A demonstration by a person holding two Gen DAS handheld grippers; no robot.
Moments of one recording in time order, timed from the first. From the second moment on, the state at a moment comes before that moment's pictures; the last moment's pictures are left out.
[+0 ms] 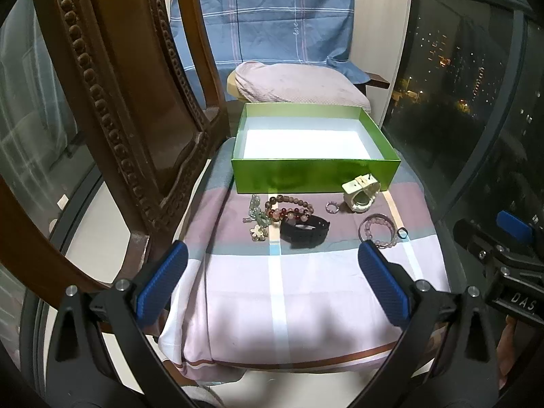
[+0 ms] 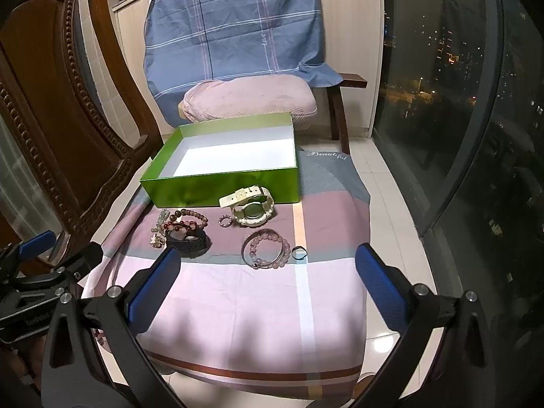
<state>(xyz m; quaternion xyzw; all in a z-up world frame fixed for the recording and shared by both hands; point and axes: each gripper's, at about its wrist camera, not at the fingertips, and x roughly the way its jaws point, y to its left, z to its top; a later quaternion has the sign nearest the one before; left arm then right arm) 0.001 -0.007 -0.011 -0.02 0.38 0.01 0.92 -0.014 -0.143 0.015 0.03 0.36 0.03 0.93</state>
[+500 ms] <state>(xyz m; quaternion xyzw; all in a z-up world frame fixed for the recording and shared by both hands) 0.003 -0.006 -0.011 -0.03 0.38 0.01 0.92 -0.015 -0.144 0.013 0.03 0.36 0.03 0.93</state>
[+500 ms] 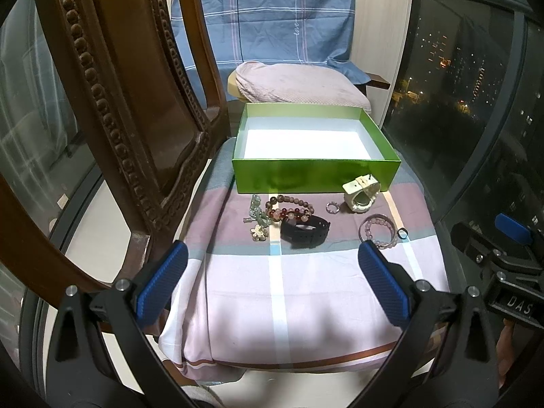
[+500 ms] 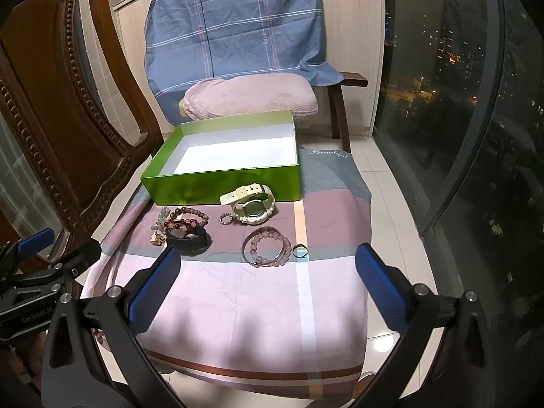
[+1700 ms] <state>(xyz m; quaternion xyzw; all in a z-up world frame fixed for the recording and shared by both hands) 0.003 -0.008 -0.011 -0.02 0.39 0.01 0.92 -0.016 -0.142 0.012 0.03 0.36 0.03 0.93</state>
